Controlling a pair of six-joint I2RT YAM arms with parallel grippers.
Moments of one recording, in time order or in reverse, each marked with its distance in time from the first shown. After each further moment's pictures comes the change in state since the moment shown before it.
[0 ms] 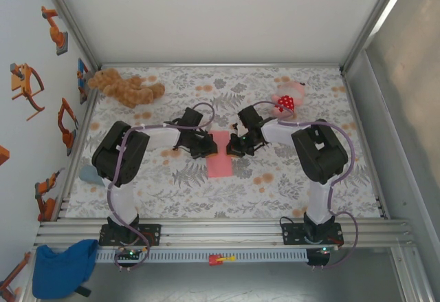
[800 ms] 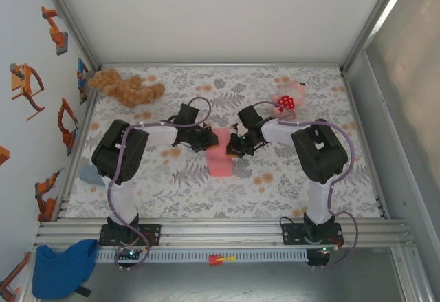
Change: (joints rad) left arm 0.033 0.032 0.013 0.162 0.067 -0.062; right arm 0.000 0.002 0.000 -0.003 0.000 0.018
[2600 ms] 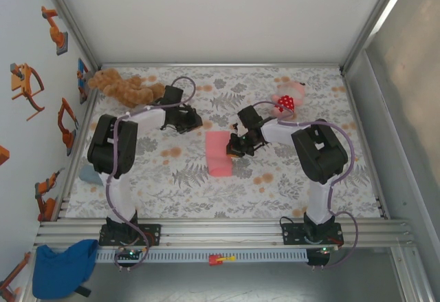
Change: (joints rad) left arm 0.135 -0.018 0.172 -0.202 -0.144 0.145; right arm 0.000 0.000 -0.001 0.002 0.007 0.000
